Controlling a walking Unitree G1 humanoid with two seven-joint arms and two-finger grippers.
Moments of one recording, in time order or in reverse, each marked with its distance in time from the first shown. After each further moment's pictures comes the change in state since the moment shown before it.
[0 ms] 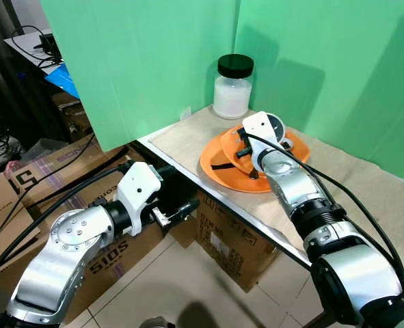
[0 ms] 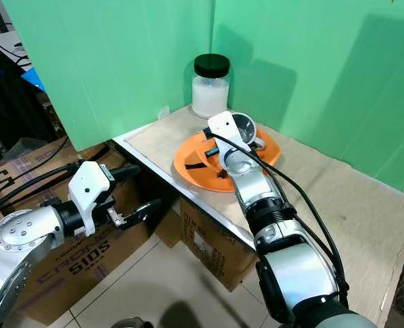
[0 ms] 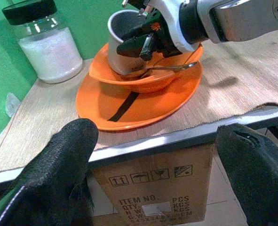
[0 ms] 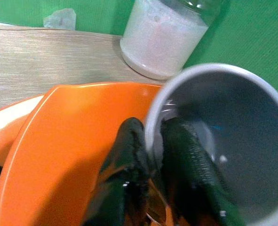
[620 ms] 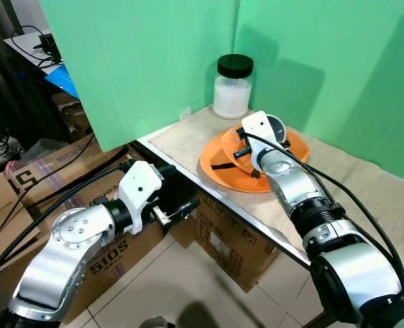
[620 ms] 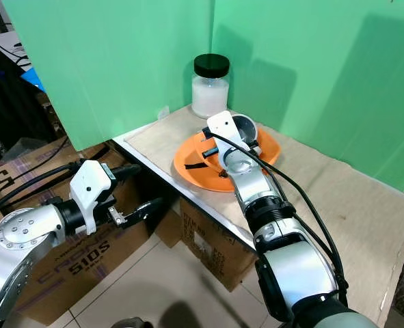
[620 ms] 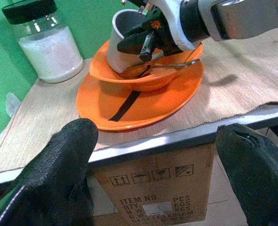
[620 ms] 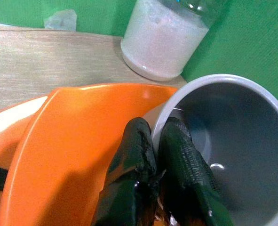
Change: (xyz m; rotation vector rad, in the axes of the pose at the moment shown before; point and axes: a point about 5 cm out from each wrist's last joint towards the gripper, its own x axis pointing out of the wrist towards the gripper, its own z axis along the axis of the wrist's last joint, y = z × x) left arm 0.004 0.003 0.001 0.009 -0.006 0.008; right arm -0.001 -0.003 0.004 -0.001 -0.027 -0.005
